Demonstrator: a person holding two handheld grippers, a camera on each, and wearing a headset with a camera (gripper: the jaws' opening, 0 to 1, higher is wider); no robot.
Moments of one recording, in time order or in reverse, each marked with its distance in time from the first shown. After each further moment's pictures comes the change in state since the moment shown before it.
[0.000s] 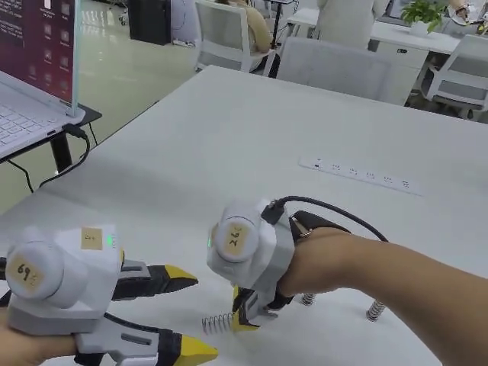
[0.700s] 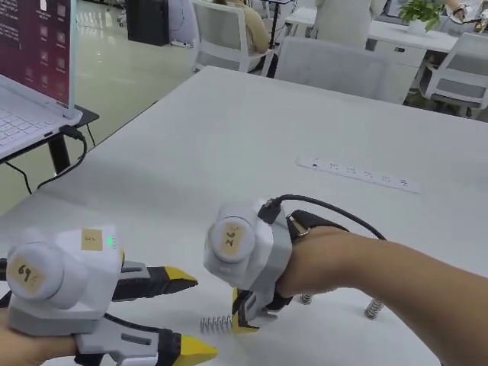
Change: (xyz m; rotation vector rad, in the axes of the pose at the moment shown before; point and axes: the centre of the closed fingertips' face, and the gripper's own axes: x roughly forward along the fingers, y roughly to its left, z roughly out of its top) left arm 0.002 0.000 0.000 0.005 0.009 -0.001; right arm -0.008 0.004 0.002 -0.018 -0.002 -0.007
